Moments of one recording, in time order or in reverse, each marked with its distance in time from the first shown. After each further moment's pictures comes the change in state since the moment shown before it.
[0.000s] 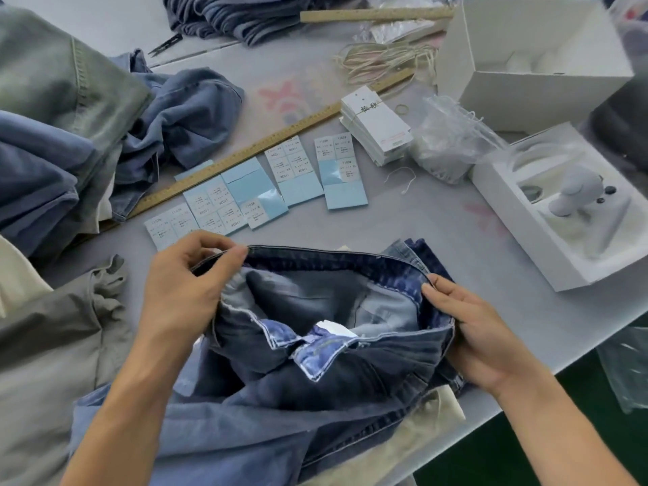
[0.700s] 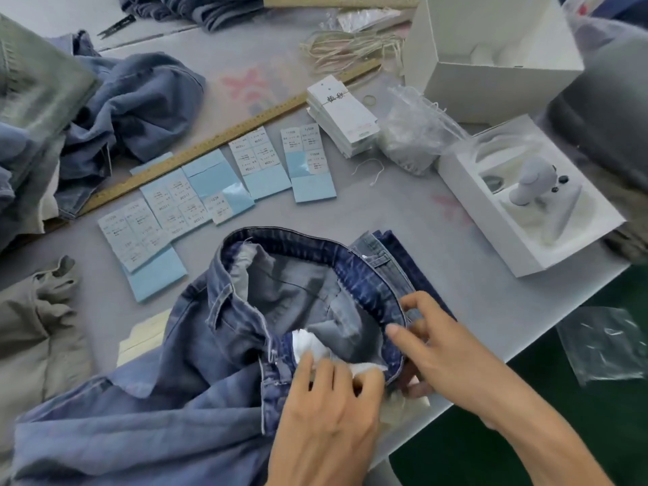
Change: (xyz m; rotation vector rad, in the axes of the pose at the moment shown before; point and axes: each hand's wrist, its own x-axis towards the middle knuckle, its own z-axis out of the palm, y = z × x) left_hand -0.151 0.010 0.113 0.937 -0.273 0.810; right_hand -0.045 0.002 0.001 -0.998 0.190 0.059
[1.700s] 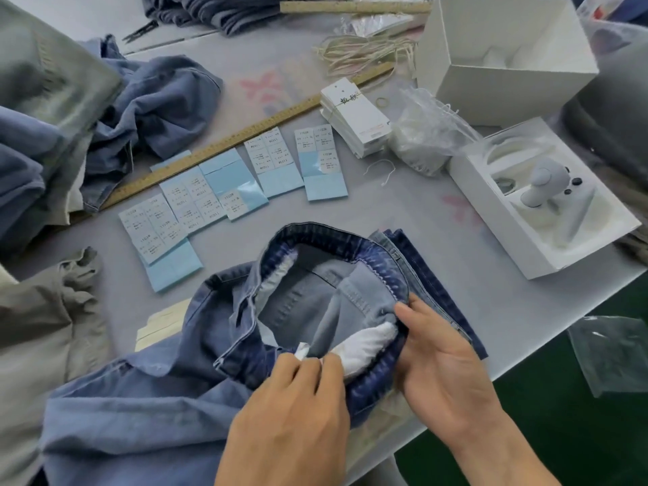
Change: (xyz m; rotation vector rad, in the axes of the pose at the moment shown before) left_hand -0.018 -0.026 -0.035 -0.066 -0.087 -0.077; right_hand -0.011 -0.014 0.041 1.361 -0.148 -0.056
